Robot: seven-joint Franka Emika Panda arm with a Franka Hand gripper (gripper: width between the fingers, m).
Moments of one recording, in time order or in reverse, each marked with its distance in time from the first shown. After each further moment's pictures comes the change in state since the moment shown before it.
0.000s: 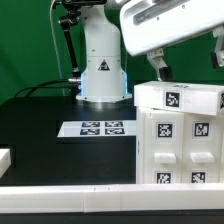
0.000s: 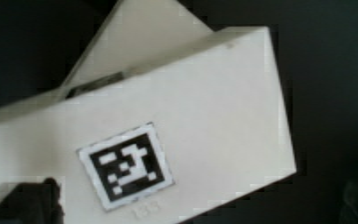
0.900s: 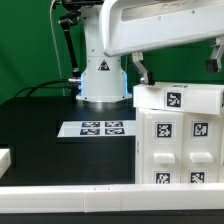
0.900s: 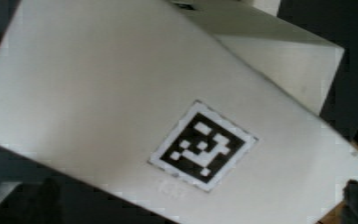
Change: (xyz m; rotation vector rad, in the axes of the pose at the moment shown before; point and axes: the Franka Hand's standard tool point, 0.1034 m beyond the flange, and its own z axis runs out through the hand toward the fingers) arm 0.005 0.016 0.005 -0.037 -0.051 -0.903
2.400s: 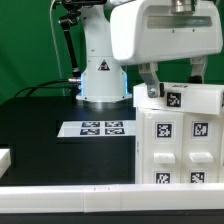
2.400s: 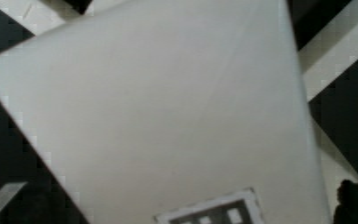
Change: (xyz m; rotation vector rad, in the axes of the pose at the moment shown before) arm -0.013 0.003 0.020 -0.045 -0.059 -0.502
